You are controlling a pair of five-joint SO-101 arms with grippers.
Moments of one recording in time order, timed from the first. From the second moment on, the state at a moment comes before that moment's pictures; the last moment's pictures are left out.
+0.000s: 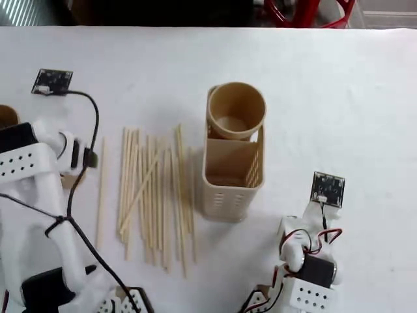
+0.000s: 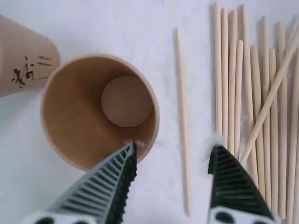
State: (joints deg) left arm -25.3 -19.7 23.2 80.3 -20.3; right arm 14.0 -102.6 96.4 72.4 4.4
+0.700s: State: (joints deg) left arm -24.7 -19.2 34.2 66.3 -19.6; right arm 14.0 -102.6 96.4 72.4 4.4
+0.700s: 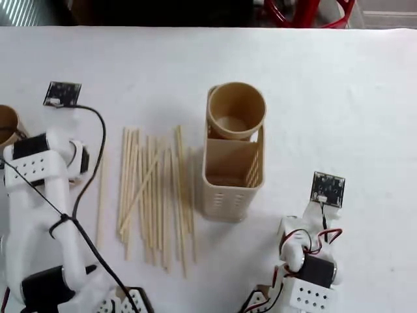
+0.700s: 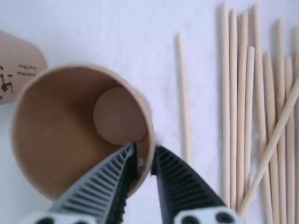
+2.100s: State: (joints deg) left arm 33.1 -36.4 18.6 48.4 -11.0; right arm 14.0 -102.6 96.4 72.4 4.4
